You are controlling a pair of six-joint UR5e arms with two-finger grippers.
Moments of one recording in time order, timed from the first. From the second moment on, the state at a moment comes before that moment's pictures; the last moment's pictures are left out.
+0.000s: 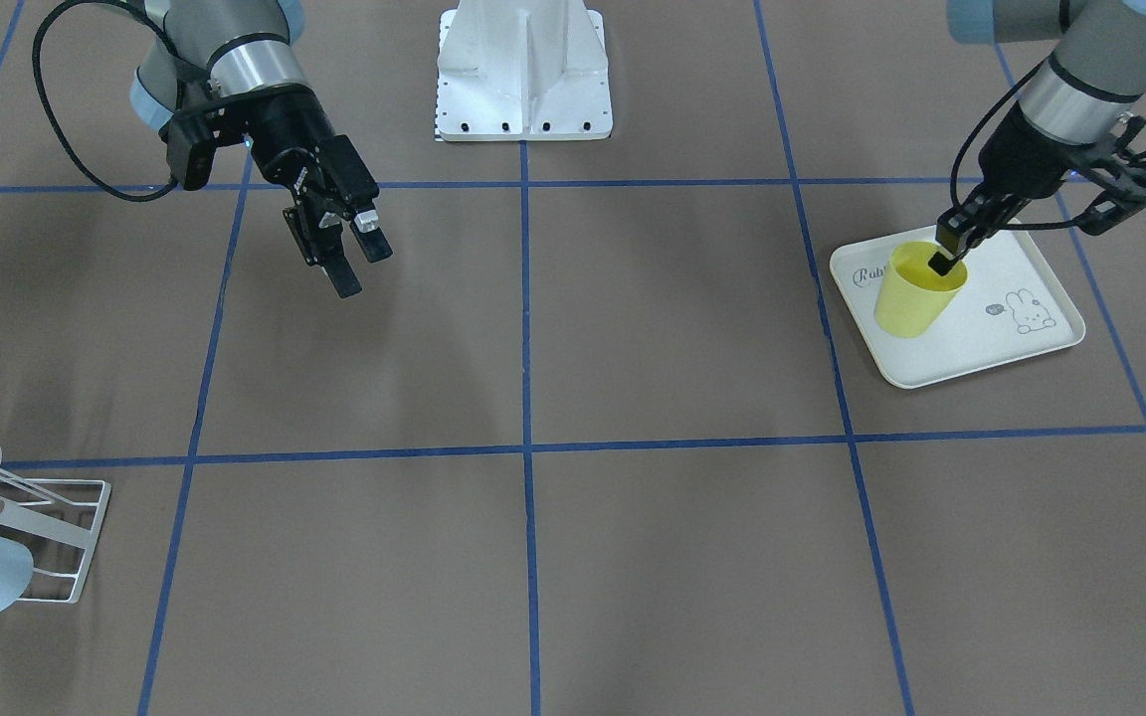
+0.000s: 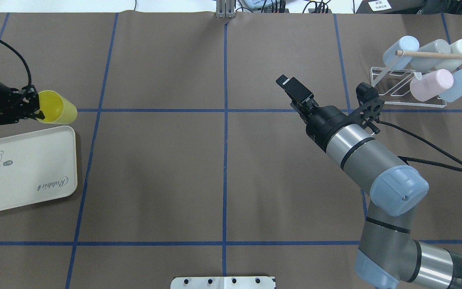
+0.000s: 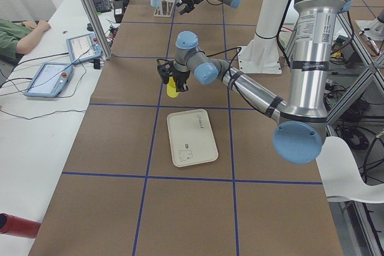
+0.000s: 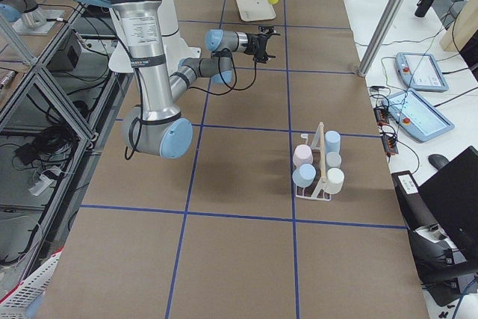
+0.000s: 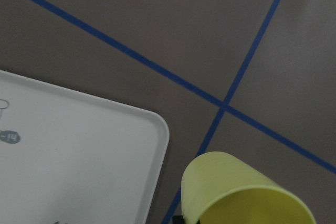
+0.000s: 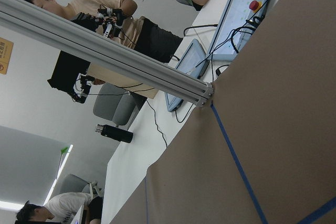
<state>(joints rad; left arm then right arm) -0.93 -1.68 -2.04 -1.83 -2.04 -1.51 0.42 -1.30 1.88 -0.53 1.02 1.83</state>
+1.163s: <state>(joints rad) -0.57 -1.82 -1.66 -3.18 -1.46 -2.27 0.40 -1.27 1.88 -0.41 1.02 1.90</state>
